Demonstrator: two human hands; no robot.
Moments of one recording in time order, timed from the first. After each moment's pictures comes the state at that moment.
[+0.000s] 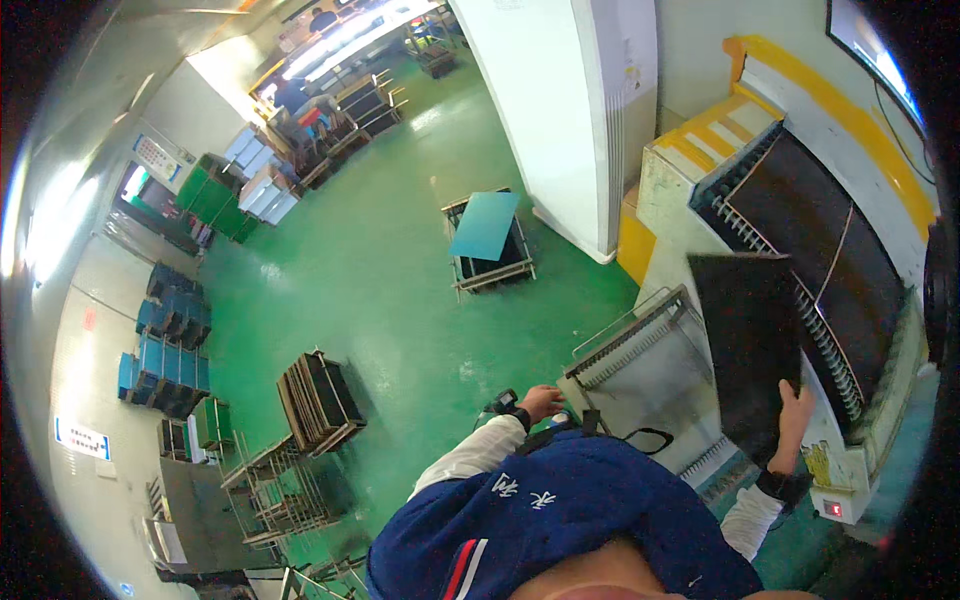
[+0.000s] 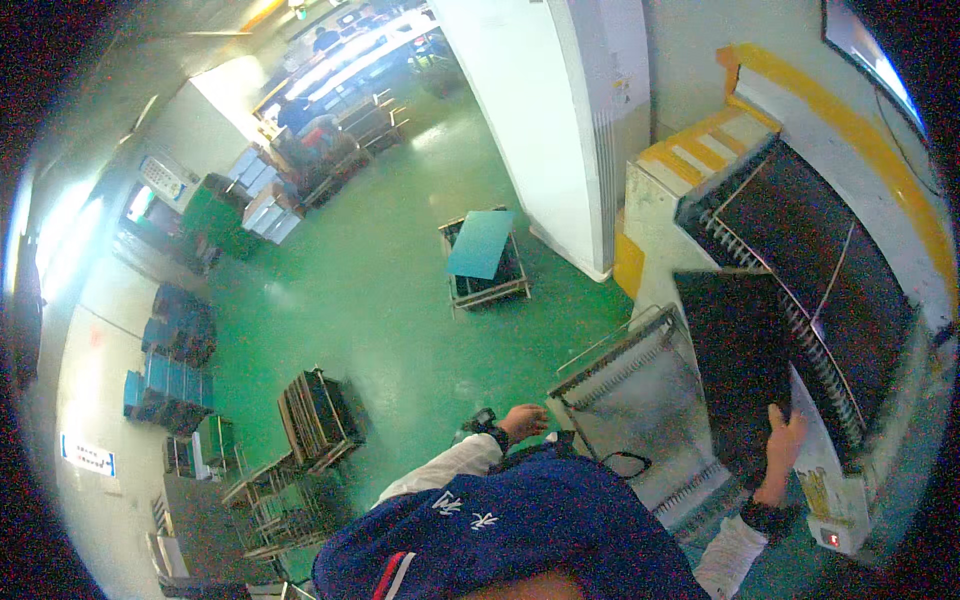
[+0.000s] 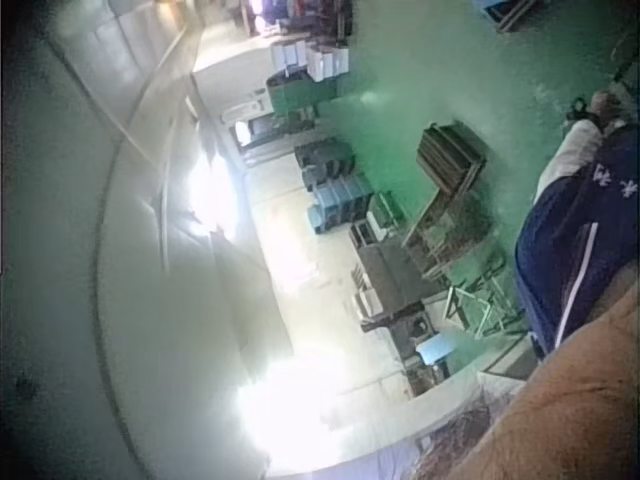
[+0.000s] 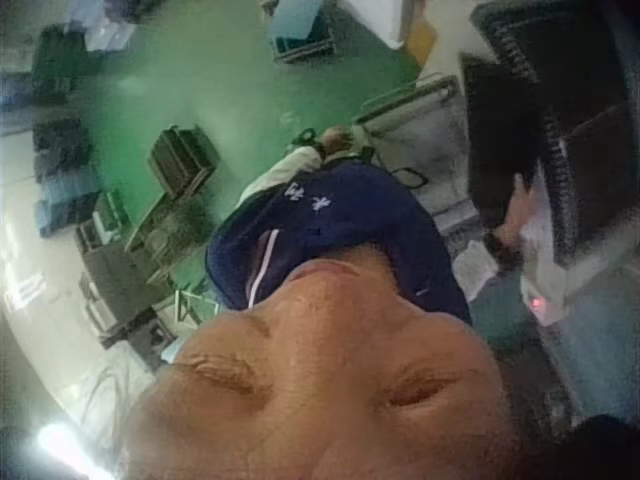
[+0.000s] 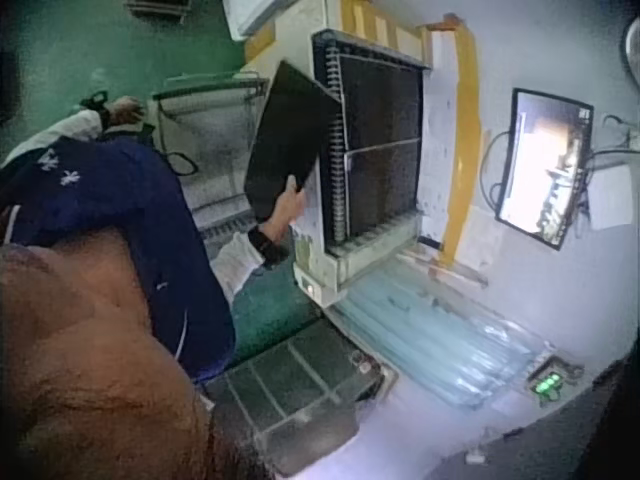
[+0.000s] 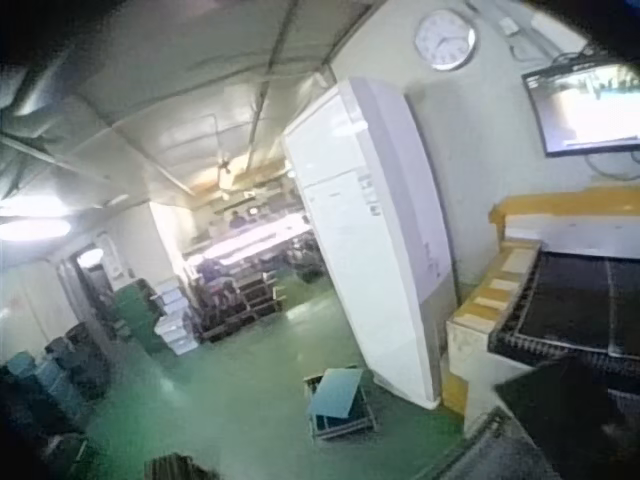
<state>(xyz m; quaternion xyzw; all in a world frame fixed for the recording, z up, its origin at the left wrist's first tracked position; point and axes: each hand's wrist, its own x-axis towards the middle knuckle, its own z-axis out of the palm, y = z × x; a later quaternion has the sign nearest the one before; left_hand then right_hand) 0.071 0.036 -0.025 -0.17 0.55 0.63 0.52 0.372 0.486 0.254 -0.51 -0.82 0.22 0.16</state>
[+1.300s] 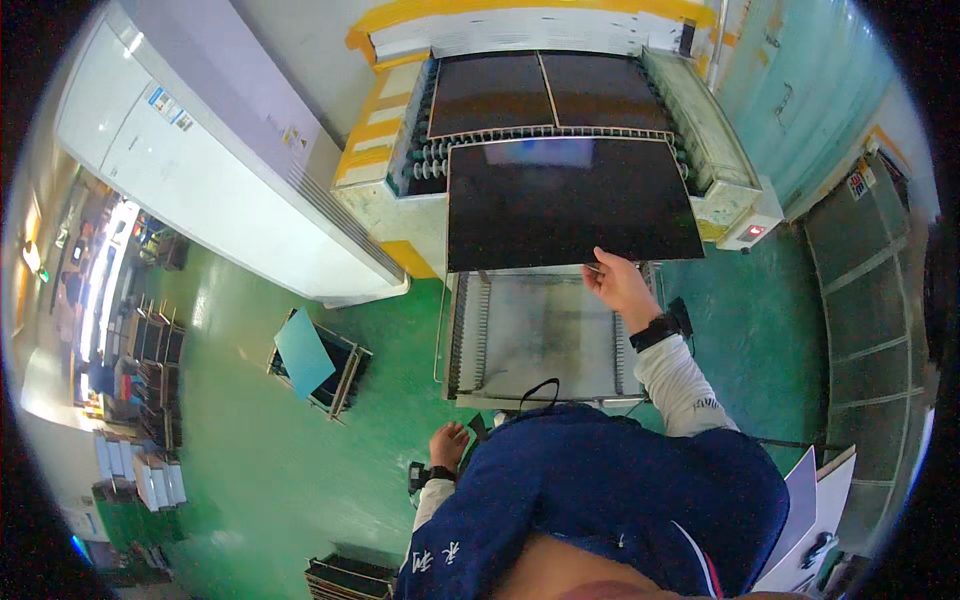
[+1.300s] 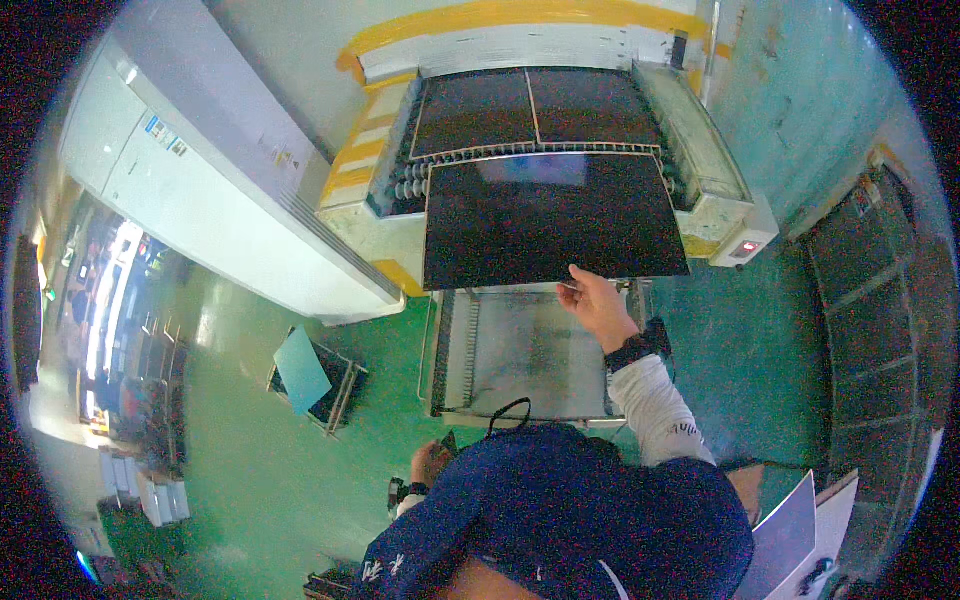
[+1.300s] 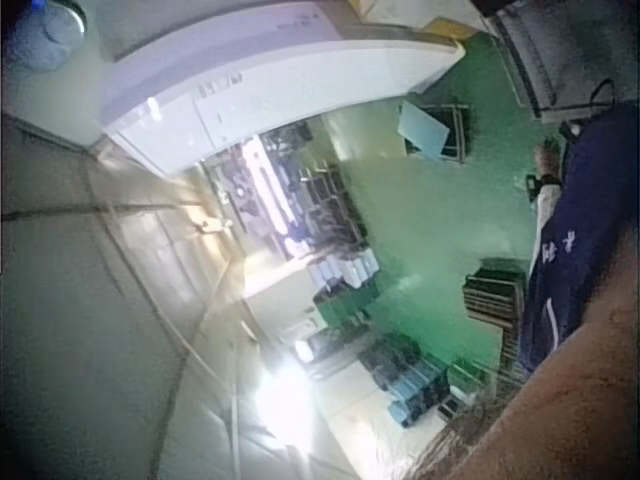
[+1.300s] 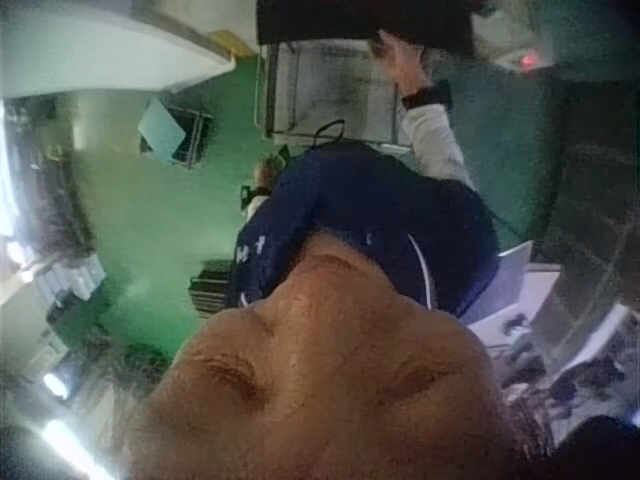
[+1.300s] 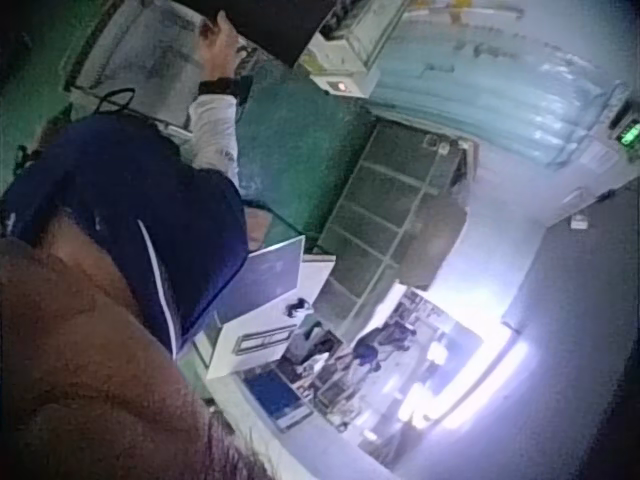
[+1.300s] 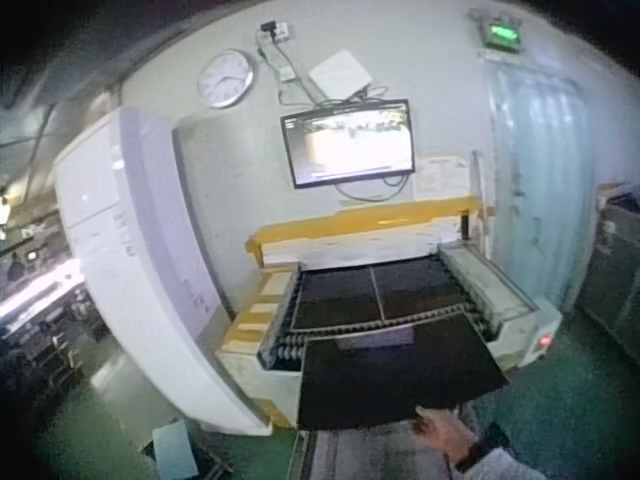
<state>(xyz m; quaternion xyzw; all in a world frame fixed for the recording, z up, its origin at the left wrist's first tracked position) 0.043 0.000 -0.024 -0.11 0.59 0.57 0.55 0.359 0.411 0.203 -0.39 -0.13 0.81 0.42</state>
